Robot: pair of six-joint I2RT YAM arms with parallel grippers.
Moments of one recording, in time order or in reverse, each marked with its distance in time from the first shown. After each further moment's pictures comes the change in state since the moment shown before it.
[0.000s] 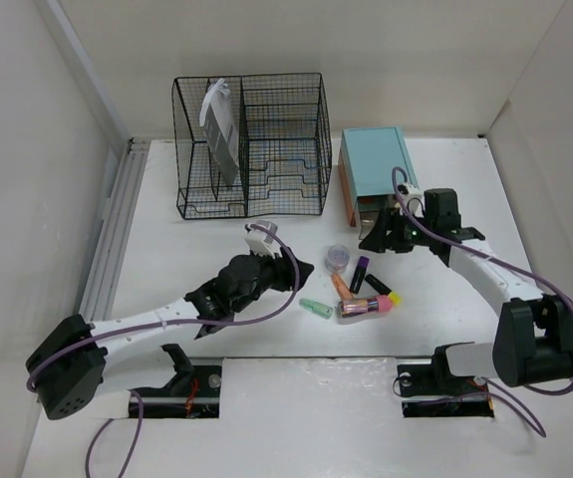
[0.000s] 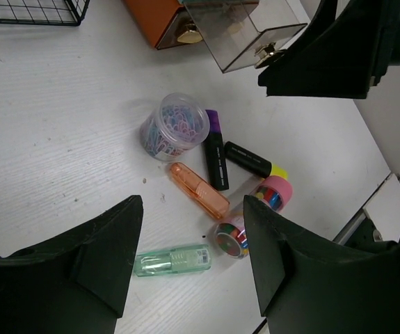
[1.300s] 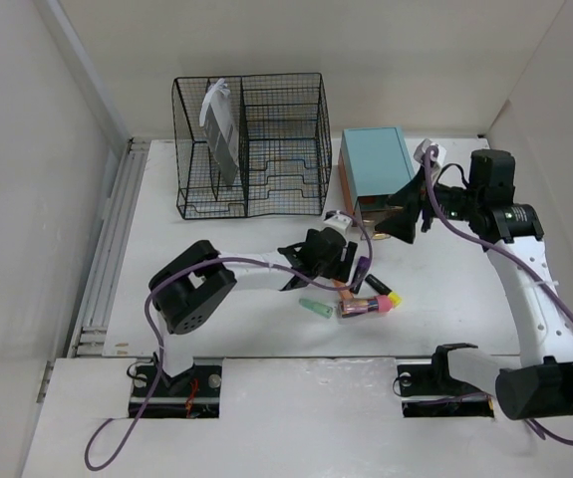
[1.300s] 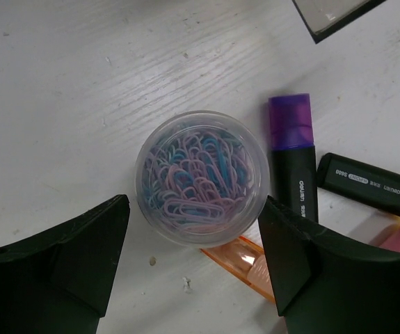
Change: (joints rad) left arm -0.055 0.798 0.616 -0.284 -0.055 0.184; right arm -0.068 -0.180 0.473 -0.468 -0.422 -0.583
